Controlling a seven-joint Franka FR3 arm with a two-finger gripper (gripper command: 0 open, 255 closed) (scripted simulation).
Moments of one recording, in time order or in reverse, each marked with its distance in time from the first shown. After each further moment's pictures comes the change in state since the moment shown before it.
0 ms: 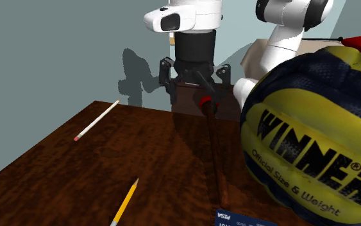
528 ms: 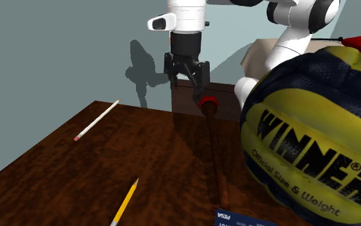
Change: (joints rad) arm -0.132 -0.207 -0.082 -0.245 0.005 0.072 0.233
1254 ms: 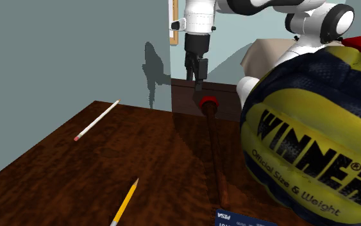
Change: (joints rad) arm -0.178 -0.290 -0.050 -0.264 -0.006 0.013 0.280
